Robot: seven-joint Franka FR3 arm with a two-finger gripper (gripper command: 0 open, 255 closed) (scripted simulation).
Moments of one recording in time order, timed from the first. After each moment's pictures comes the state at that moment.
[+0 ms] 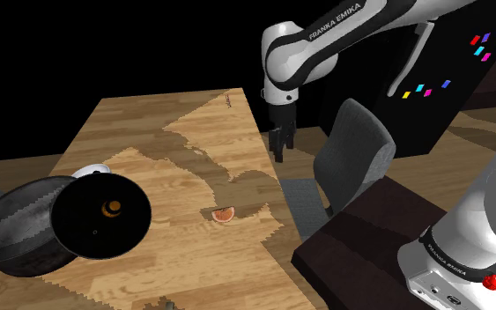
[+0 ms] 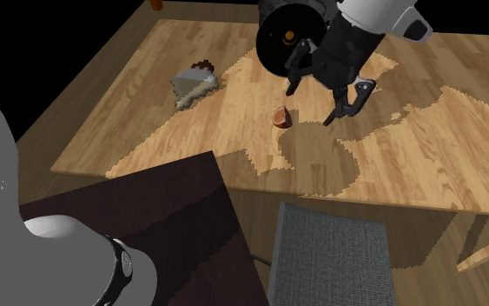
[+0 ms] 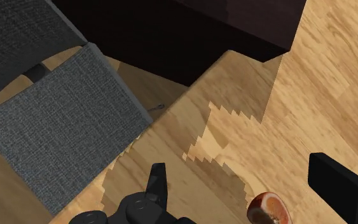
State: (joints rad) arm 0.17 0.03 0.08 -2.26 0.14 2.02 -0.25
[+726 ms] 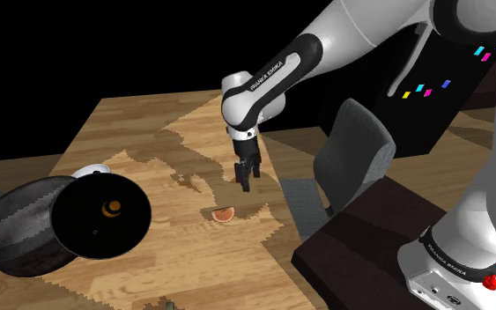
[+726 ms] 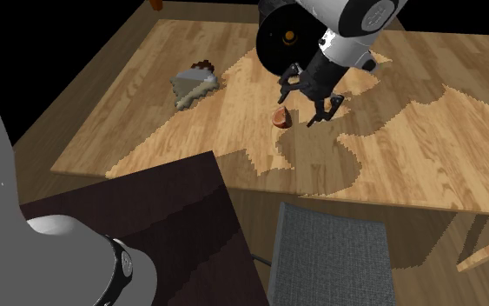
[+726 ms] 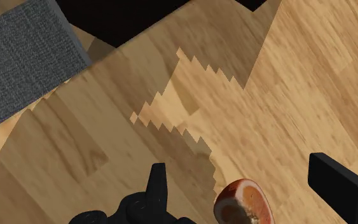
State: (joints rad) arm 0.23 0.44 0.15 -1.99 0.17 2.10 -0.29
